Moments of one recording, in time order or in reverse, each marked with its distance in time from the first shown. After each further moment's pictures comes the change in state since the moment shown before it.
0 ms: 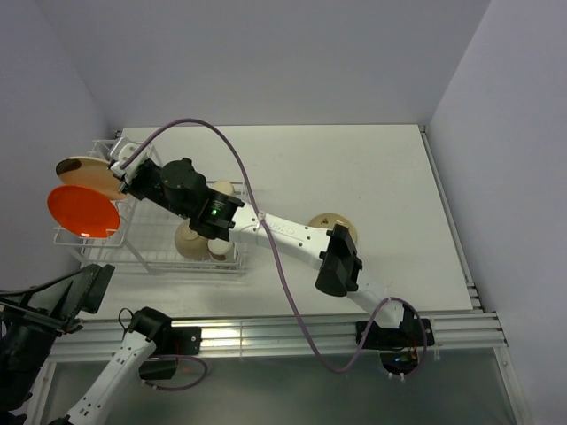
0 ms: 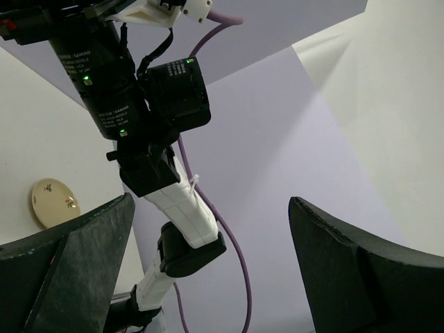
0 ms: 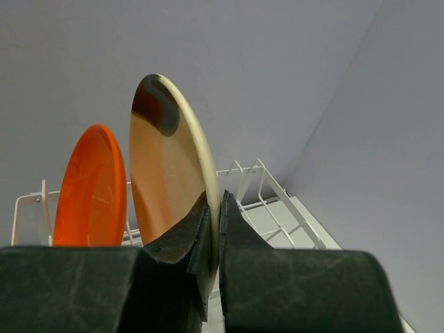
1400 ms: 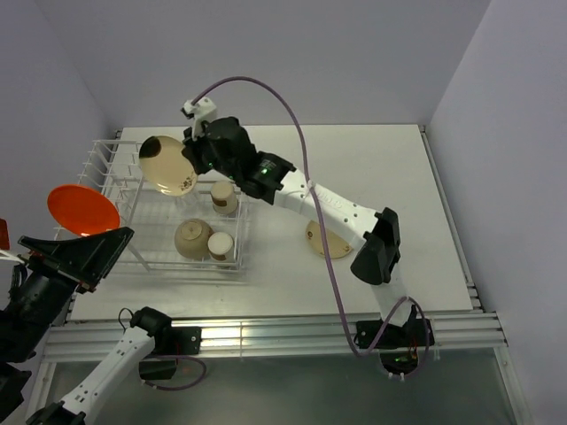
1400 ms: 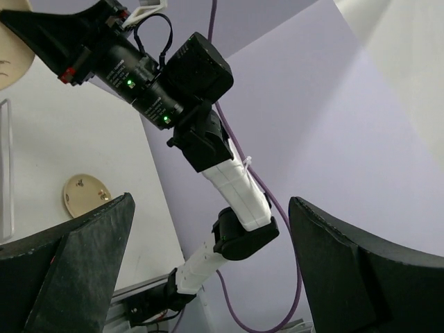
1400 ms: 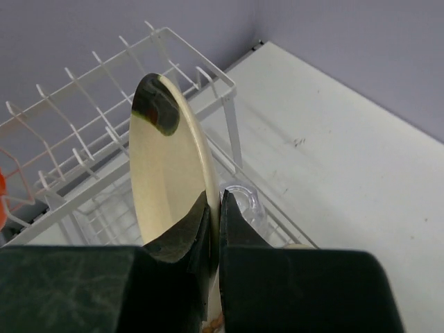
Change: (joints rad) left arm 0.000 0.253 0.123 0.034 0.095 0.166; right arm -0.239 -0.277 -0.245 -0.451 -0.015 0.479
